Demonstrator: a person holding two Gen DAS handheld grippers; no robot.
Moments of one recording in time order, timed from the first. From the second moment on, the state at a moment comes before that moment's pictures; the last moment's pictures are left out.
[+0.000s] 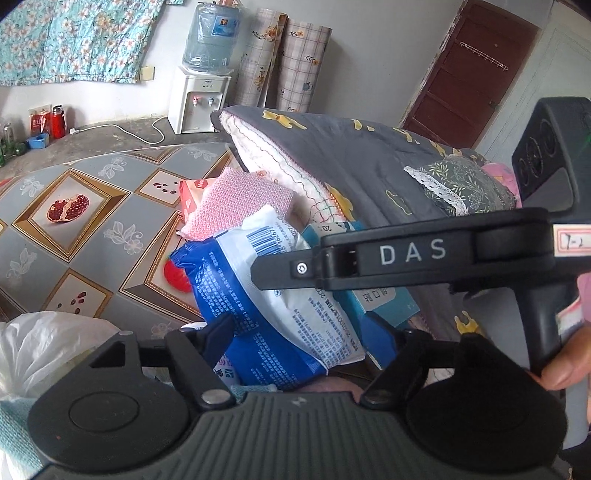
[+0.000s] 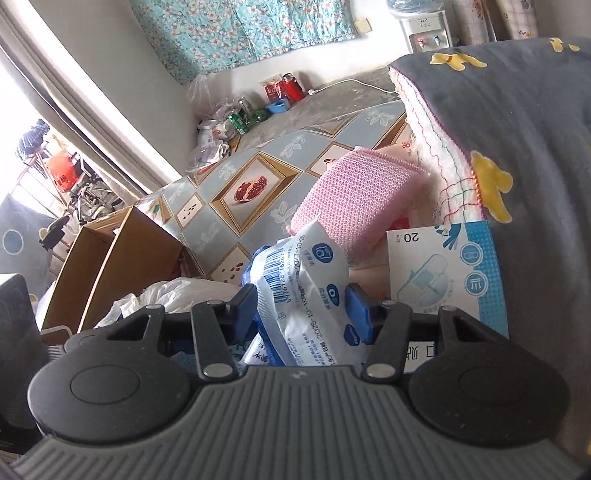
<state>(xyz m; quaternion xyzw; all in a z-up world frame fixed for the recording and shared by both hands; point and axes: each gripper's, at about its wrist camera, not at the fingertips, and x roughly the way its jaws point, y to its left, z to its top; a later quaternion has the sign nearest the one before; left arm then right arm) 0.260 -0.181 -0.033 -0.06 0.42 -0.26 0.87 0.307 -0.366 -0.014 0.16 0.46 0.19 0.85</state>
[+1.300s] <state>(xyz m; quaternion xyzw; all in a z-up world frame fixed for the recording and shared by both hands) 0.283 -0.183 -0.054 -0.09 0.46 -0.22 0.86 0.349 -0.356 -0.033 0.19 0.52 0.19 0.81</state>
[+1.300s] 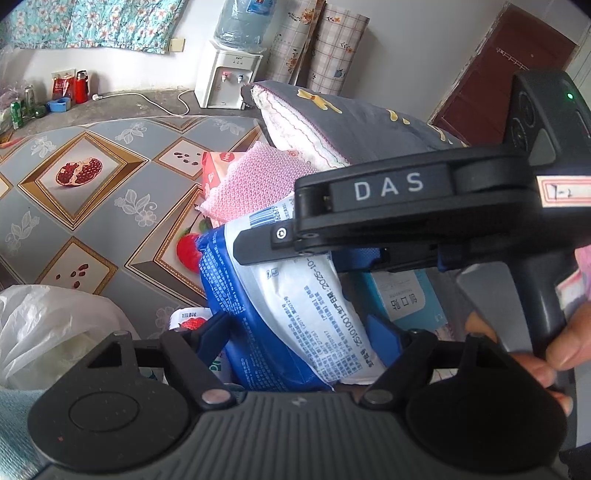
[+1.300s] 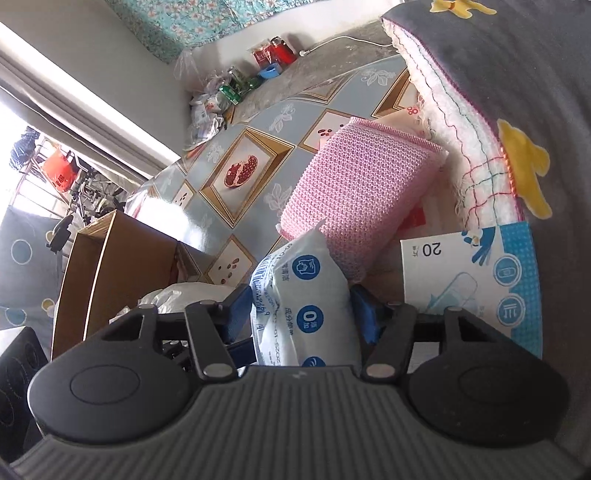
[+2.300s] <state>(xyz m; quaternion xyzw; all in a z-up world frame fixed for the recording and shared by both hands) 0.114 -0.163 0.021 -0.07 0.38 -0.31 0.87 0.126 -0.348 0.072 0.17 0.44 0.15 0.87</state>
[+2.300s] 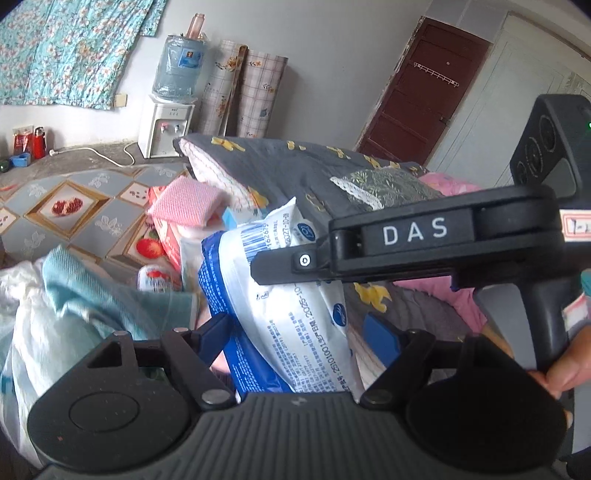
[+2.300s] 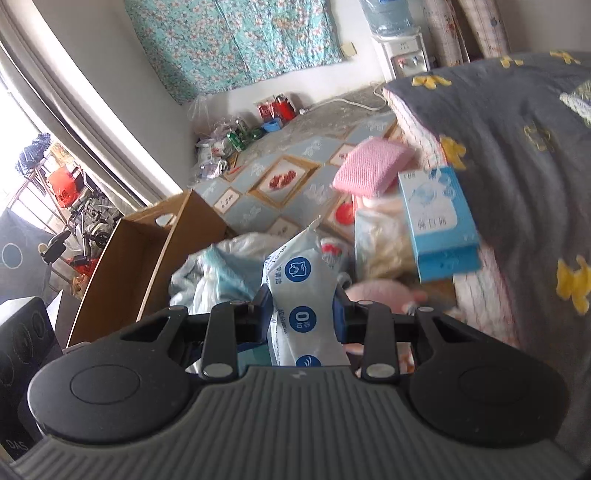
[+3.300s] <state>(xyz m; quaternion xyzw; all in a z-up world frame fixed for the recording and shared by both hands) 0.047 -0.033 -0.079 -0.13 0.47 -0.24 0.84 0.092 -0.209 -0.031 0.23 0.55 0.16 0.79</state>
